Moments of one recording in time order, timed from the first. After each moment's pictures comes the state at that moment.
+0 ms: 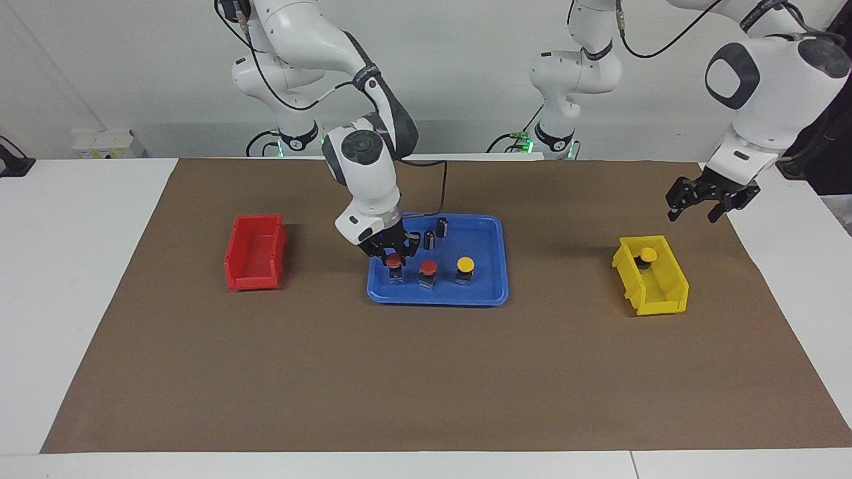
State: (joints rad) left arm -0.21 -0.04 0.26 -1.93 0.01 1.95 0.21; right arm 0.42 0.27 0.08 -1.95 0.07 2.30 0.54
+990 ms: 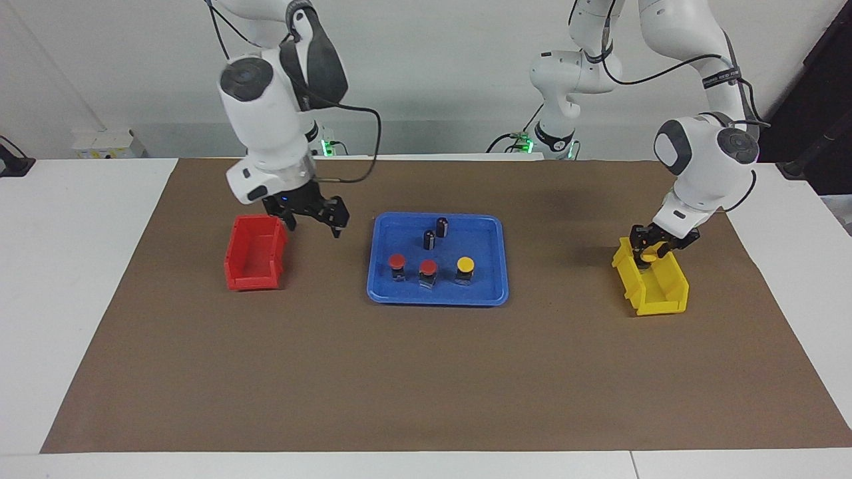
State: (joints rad) left arm -0.20 0.04 0.26 -2.19 0.00 2.23 0.20; right arm 0.09 0.03 0.06 -1.70 0.05 1.73 0.39
